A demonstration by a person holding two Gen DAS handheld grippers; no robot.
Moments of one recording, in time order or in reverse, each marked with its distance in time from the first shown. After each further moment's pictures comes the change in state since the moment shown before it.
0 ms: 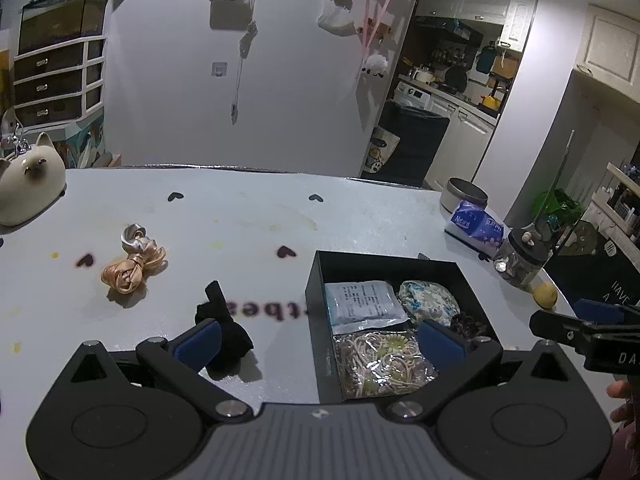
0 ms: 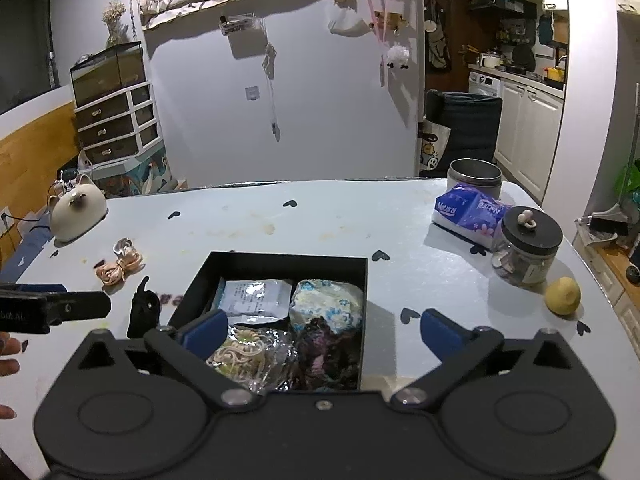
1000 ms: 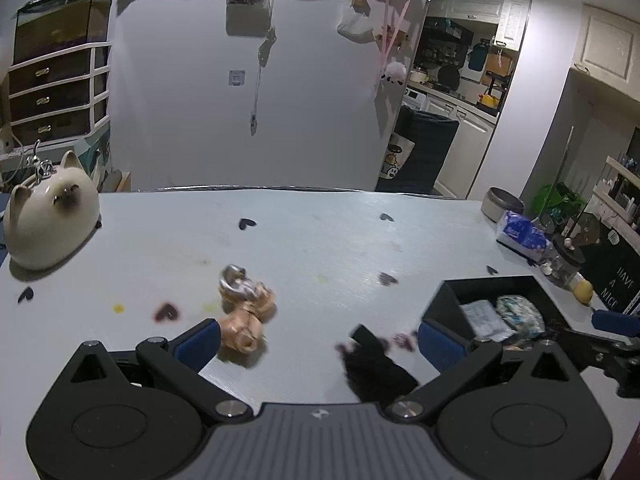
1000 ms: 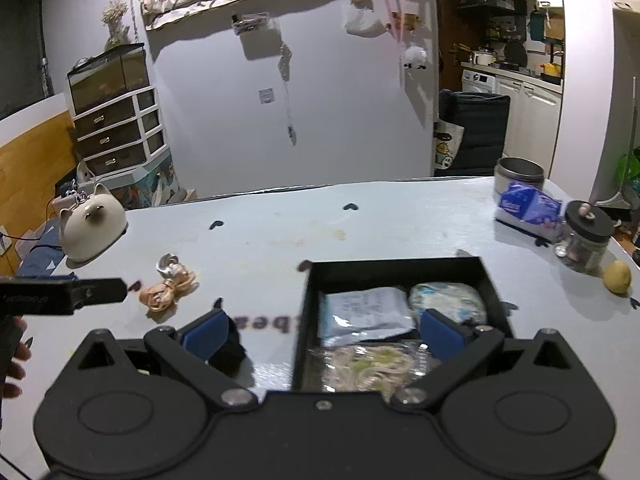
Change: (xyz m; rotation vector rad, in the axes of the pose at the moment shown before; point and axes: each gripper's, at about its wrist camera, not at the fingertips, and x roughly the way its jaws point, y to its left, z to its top) left arm 0.006 0.147 0.037 0.066 -0.016 -0.037; right arm 0.034 0.145 0.004 0.052 -0.013 -0.036
